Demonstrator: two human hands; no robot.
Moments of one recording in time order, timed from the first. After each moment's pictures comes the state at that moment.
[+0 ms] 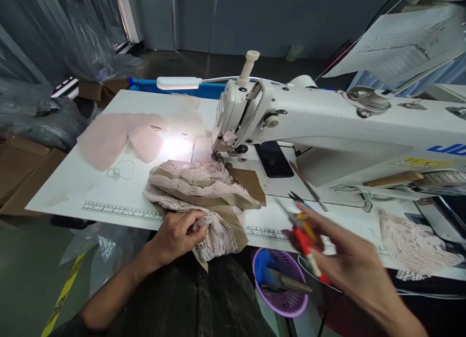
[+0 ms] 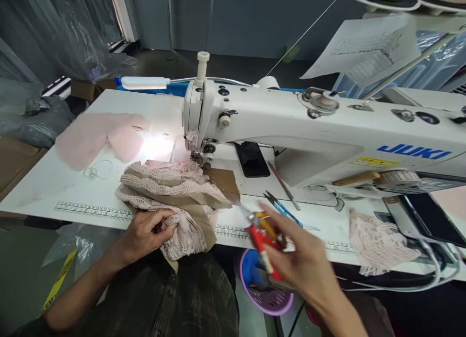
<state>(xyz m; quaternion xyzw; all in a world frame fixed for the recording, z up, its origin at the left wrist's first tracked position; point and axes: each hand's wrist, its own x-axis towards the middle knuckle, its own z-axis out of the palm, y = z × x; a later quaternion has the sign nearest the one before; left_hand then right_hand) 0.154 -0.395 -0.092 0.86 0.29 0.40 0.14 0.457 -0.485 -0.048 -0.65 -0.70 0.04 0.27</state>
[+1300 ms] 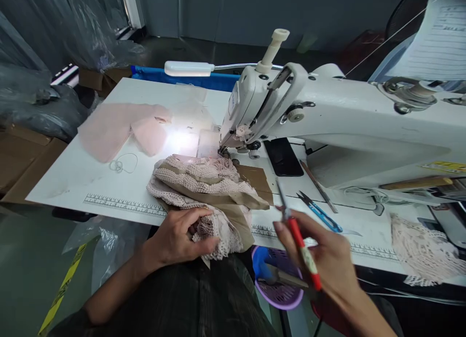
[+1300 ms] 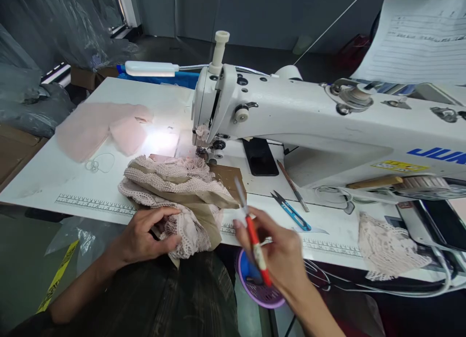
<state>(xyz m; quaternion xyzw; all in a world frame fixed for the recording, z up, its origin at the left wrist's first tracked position) 0.145 -0.399 -0.081 0.84 0.29 0.39 0.26 0.410 -0.464 -0.050 -0.64 -0.69 0.09 0.34</state>
